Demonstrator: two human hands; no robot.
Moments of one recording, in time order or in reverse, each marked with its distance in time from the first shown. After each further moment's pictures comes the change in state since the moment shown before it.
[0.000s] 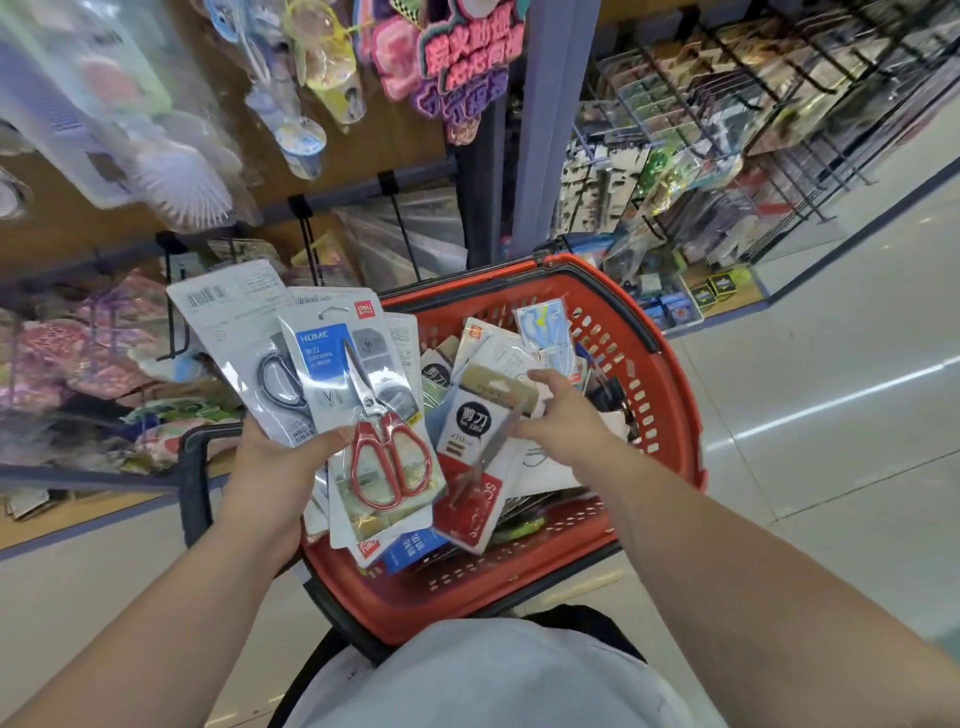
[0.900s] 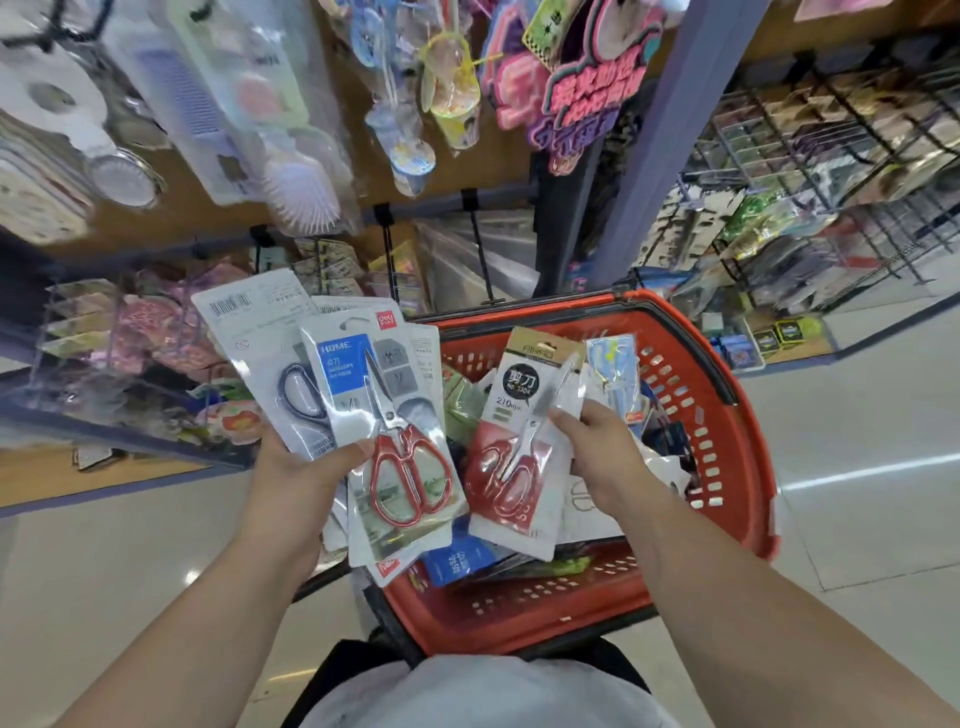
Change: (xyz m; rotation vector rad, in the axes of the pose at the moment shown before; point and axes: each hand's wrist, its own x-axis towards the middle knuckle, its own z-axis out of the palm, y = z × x) left_hand -0.008 0.016 -0.036 -0.063 0.109 -0.009; right_hand 0.018 -0.017 0.038 0.366 0.032 -0.034
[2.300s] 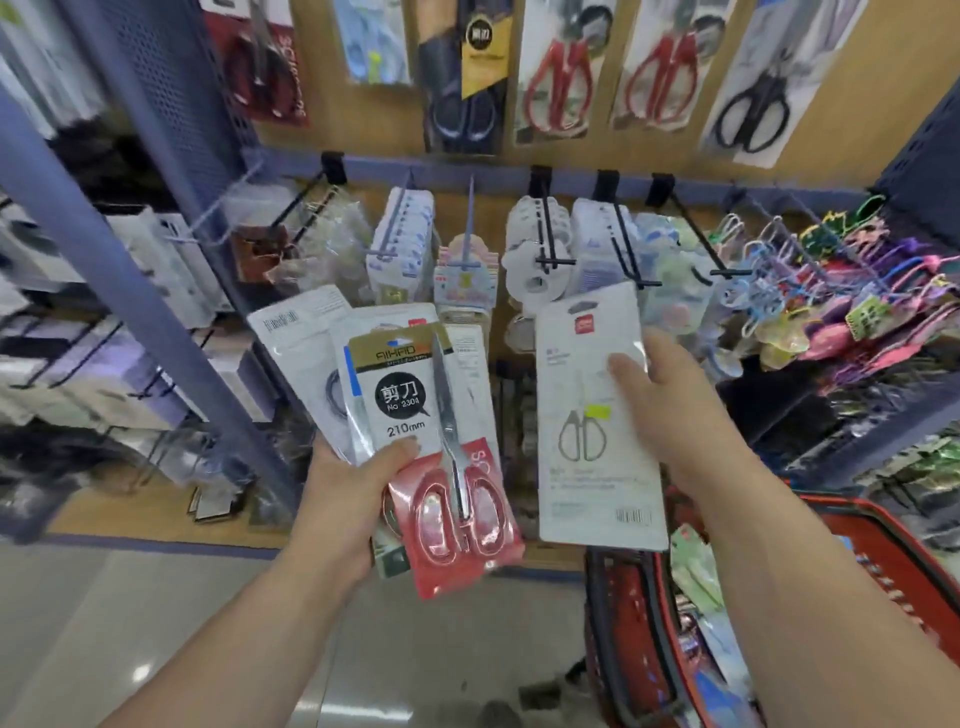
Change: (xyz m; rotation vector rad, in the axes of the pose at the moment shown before) left_hand 0.041 0.137 -0.298 -0.365 0.053 0.214; right_hand -0.159 -0.212 0.355 -0.565 0.023 -0.671
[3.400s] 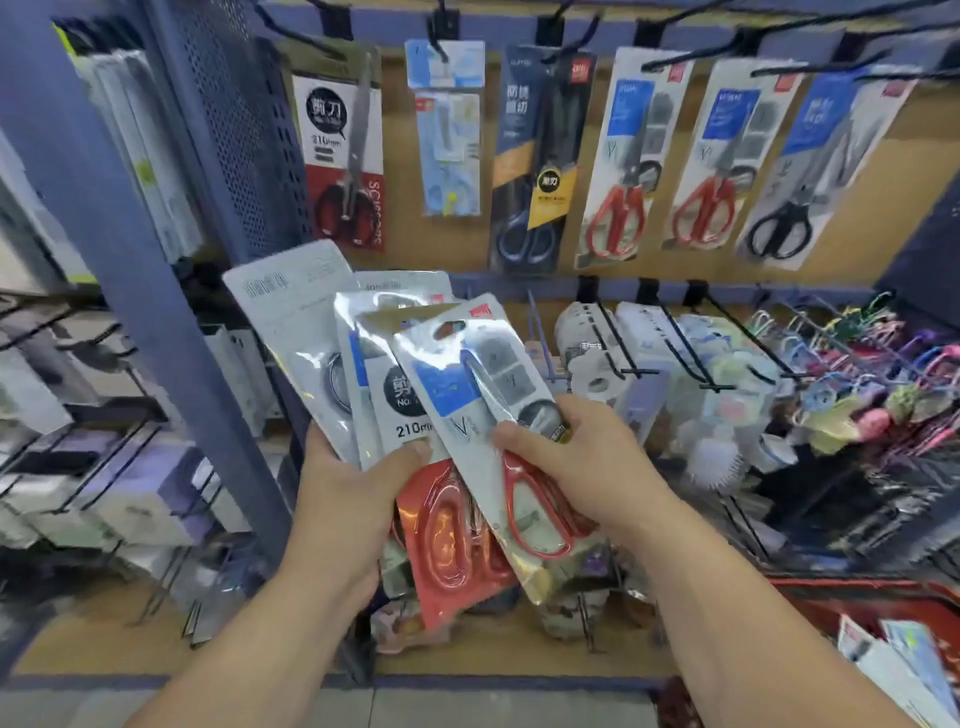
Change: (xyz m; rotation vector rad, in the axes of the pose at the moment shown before) left_hand 0.055 0.110 -0.049 -0.033 -0.067 0.283; right_hand 0.002 -0.108 0.116 0.113 -0.169 -0.184
